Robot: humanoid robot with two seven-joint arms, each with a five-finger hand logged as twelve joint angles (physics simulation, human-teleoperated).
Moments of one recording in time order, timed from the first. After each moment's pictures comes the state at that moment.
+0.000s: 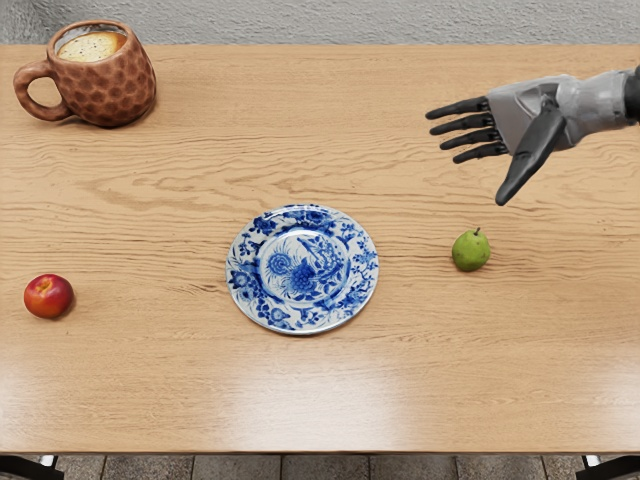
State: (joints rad) left arm 0.03 0.00 -0.07 -0.31 -0.01 0.05 0.06; right arm 1.35 -0.85 0.24 1.20 0.05 0.61 -0.61
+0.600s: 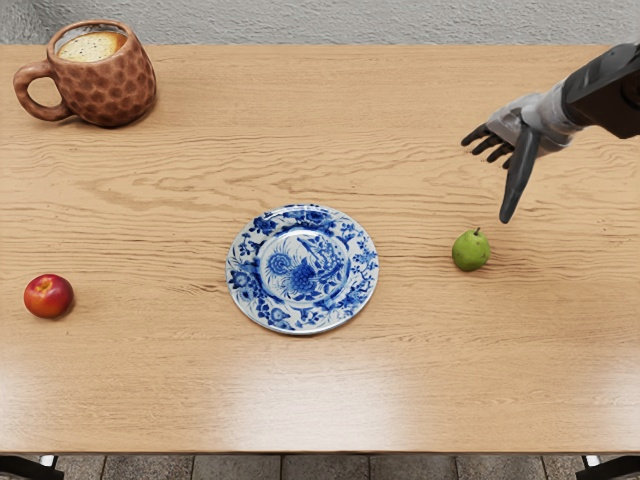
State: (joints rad) left arm 0.03 0.00 -0.07 -0.31 -0.01 0.05 0.06; right arm 1.76 -0.60 -0.42 1.16 -0.11 0.31 -0.61
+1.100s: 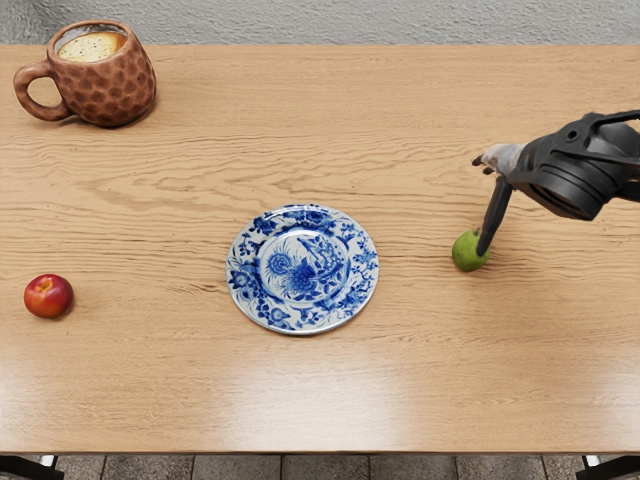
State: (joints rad) left arm 0.03 0.00 -0.07 -0.31 -0.01 0.05 0.06; right arm 1.73 -0.52 -0.57 1.43 -0.15 -0.30 -0.61
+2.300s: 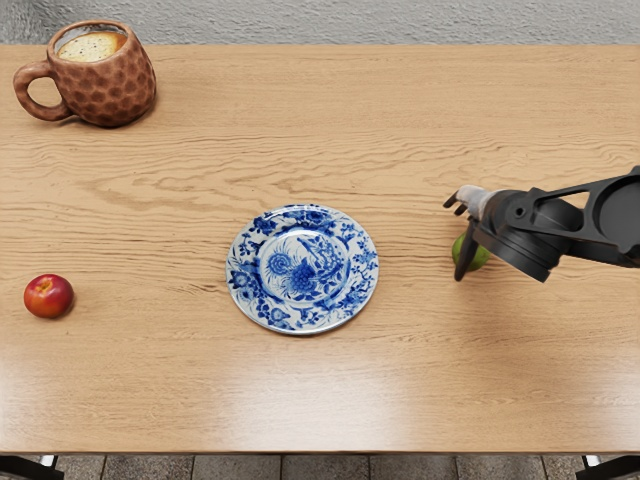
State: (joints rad) left arm 0.03 0.00 -0.07 -0.31 -0.01 0.05 0.06; right arm 1.53 -0.43 -0.50 1.41 -0.33 -0.45 -0.61
